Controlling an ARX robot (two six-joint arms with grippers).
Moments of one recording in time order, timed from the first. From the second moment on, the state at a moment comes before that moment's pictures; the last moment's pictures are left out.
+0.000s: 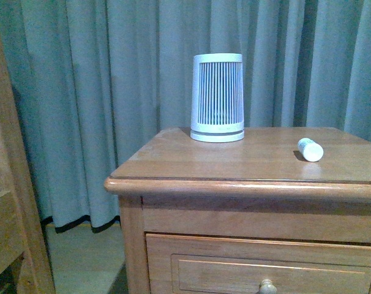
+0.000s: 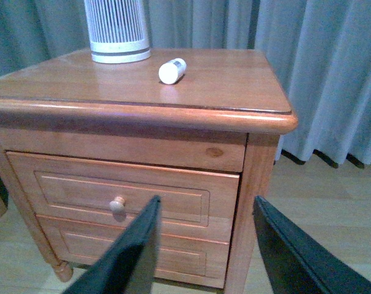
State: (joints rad) left arm 0.00 0.00 0.01 0.00 0.00 0.00; right arm -0.01 0.08 0.09 -0.02 0.00 0.02
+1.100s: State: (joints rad) left arm 0.00 0.00 0.01 0.00 0.00 0.00; right arm 0.00 0.01 0.02 0.00 0.00 0.00
